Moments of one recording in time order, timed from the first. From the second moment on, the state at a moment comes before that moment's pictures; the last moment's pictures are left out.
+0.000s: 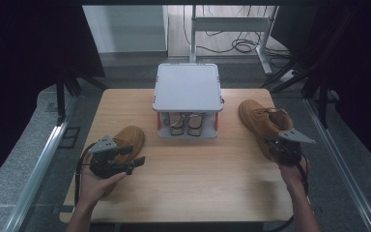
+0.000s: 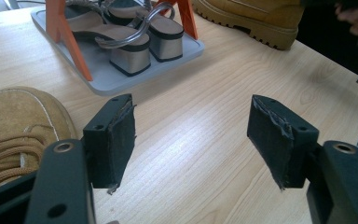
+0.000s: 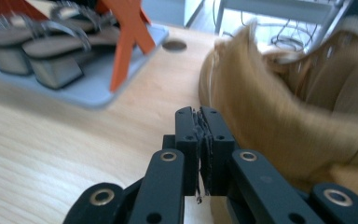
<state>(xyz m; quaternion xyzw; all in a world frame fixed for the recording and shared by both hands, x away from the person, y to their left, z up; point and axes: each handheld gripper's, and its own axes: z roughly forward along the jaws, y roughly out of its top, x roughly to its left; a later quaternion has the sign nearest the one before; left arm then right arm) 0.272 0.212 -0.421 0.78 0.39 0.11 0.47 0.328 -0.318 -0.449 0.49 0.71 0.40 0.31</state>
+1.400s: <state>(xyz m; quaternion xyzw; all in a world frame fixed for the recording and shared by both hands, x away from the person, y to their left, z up) 0.274 0.215 -0.424 0.78 0.39 0.11 0.47 0.406 -0.335 -0.414 0.50 0.76 0.32 0.28</state>
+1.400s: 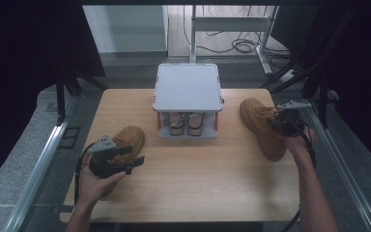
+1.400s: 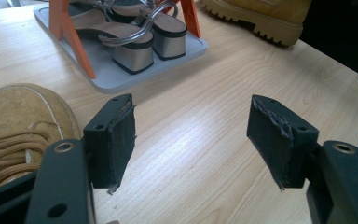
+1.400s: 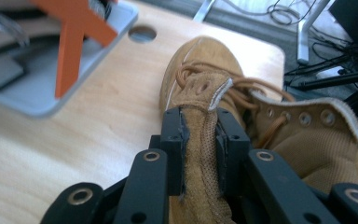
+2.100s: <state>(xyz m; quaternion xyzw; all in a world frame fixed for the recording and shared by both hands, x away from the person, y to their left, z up) 0.273 0.214 -0.423 0.78 0.39 0.11 0.48 0.302 -0.337 -0.376 0.43 0.72 0.42 0.34</state>
